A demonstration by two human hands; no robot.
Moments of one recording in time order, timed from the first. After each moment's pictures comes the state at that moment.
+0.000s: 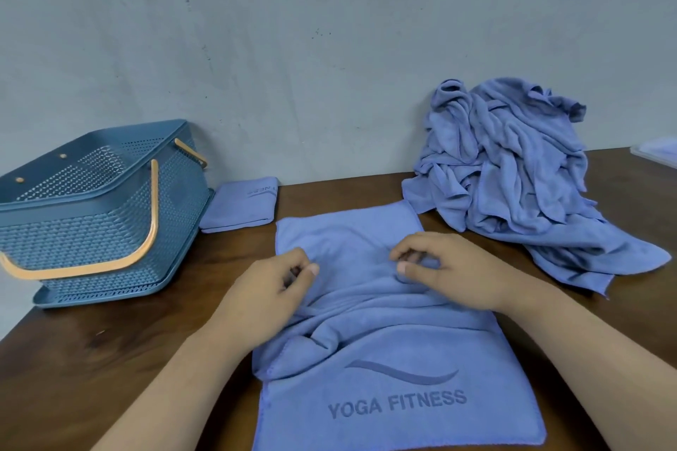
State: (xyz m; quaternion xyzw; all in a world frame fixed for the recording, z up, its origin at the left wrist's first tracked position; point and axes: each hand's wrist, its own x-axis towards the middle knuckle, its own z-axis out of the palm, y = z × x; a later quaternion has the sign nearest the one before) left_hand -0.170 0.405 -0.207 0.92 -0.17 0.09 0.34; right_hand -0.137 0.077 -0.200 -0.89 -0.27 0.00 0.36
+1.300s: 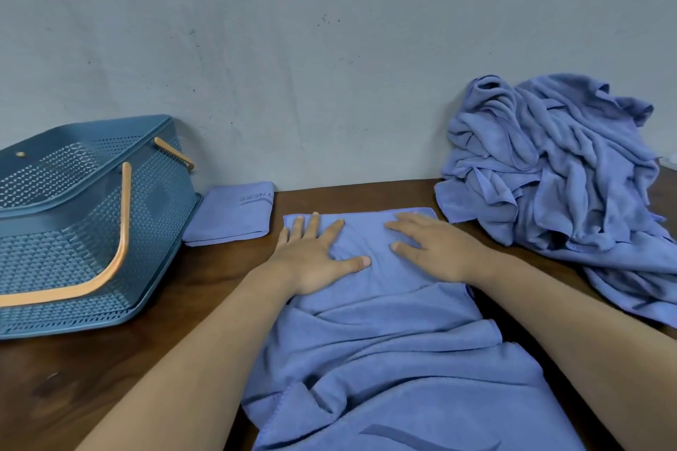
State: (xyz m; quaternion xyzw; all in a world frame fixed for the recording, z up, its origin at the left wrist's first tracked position) left_hand -0.026 0.366 -0.221 0.98 -0.08 -0.12 0.10; right_hand -0.011 0.096 -0.231 -0.97 -0.20 0.03 0.15
